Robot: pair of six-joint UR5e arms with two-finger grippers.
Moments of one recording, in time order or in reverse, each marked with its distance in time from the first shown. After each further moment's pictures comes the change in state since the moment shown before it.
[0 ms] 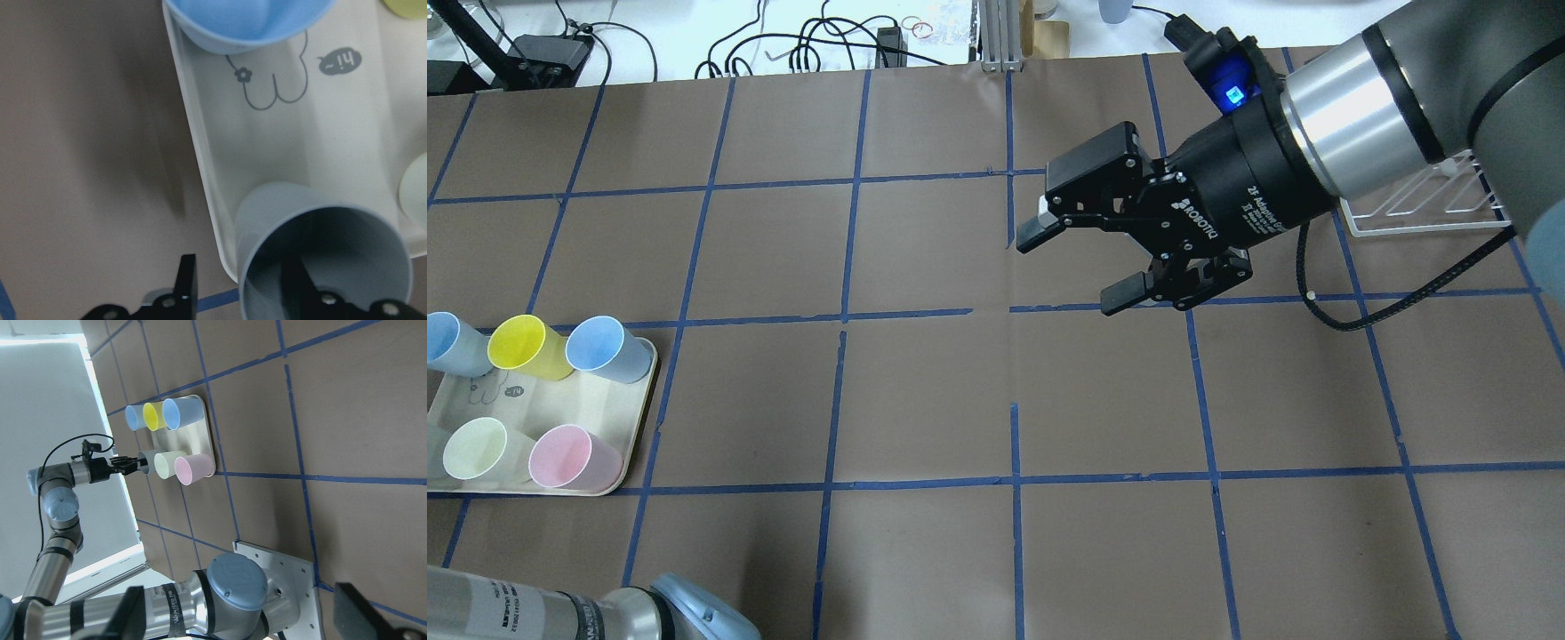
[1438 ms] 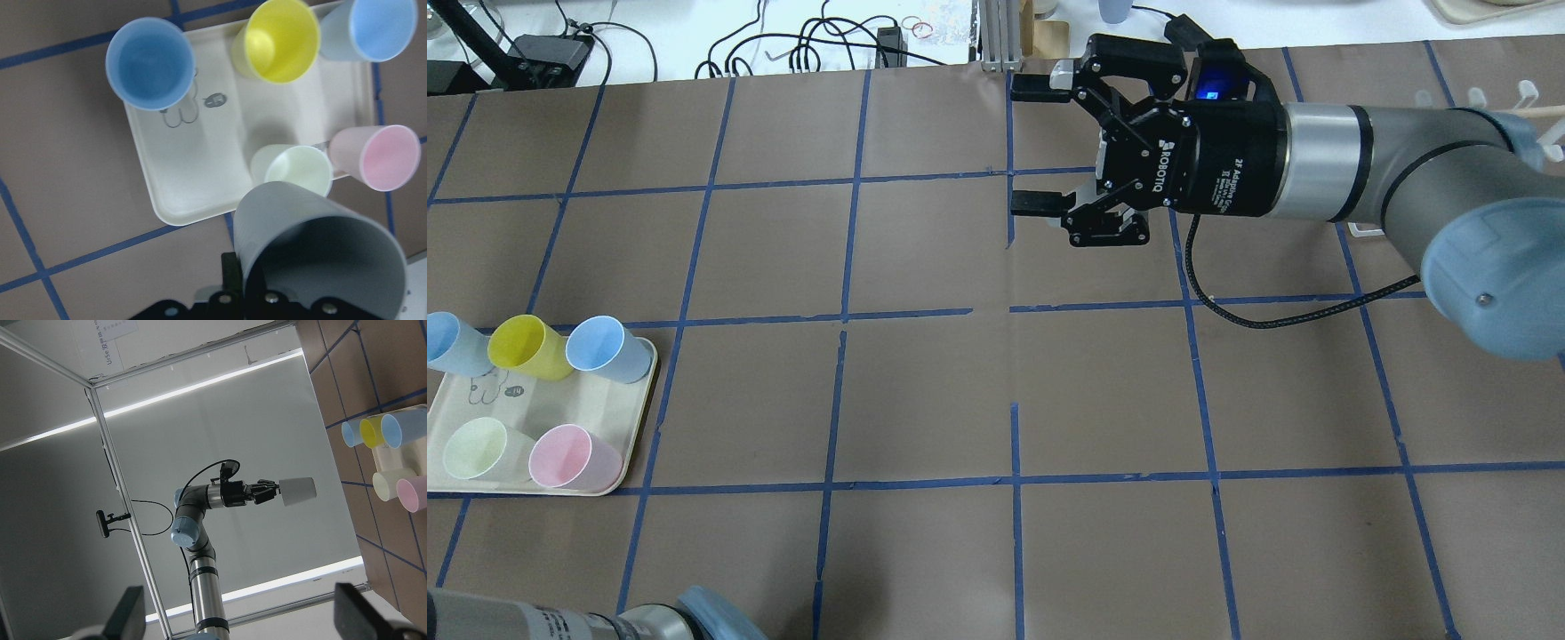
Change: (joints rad) left arm -0.203 0.147 0.514 -0.902 -0.097 -0.202; right arm -0.067 0.094 0.154 0.078 0.642 -0.264
